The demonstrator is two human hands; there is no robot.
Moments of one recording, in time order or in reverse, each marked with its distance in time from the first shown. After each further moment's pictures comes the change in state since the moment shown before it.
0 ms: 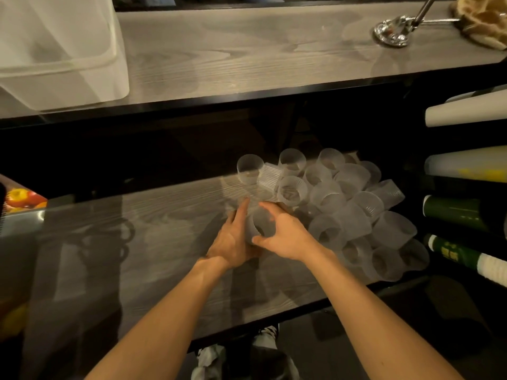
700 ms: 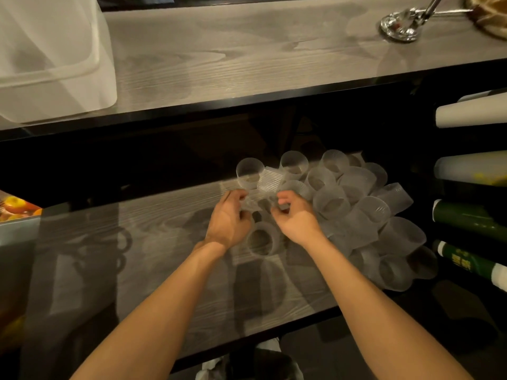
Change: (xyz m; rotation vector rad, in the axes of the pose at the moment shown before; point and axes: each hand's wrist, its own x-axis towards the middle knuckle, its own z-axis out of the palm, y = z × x) left_hand 0.050 0.010 -0.023 -0.050 0.290 0.027; right_hand 0.044 0.011 -0.015 0.186 0.316 0.145
